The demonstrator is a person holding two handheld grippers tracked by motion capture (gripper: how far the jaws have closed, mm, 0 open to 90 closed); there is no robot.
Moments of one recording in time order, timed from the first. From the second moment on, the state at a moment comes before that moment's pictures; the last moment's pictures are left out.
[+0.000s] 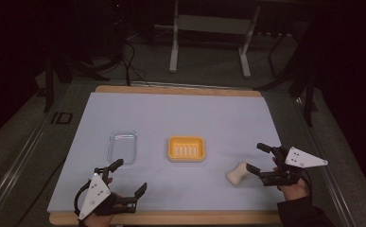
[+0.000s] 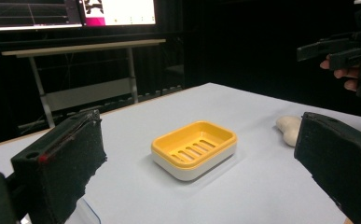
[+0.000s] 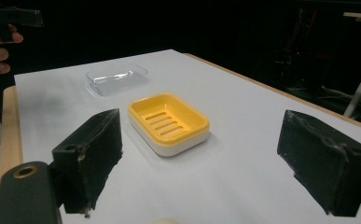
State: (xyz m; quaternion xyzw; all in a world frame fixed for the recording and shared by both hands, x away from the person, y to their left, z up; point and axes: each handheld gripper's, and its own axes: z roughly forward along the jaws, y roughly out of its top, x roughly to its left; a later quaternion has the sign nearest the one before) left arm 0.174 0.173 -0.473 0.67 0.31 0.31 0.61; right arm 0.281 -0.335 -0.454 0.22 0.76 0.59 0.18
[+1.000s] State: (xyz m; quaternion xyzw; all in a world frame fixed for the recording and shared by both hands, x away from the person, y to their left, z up) left arm 0.175 0.172 -0.473 0.67 0.30 0.31 0.60; right arm 0.295 -0.339 -0.427 0.17 0.82 0.53 0.11
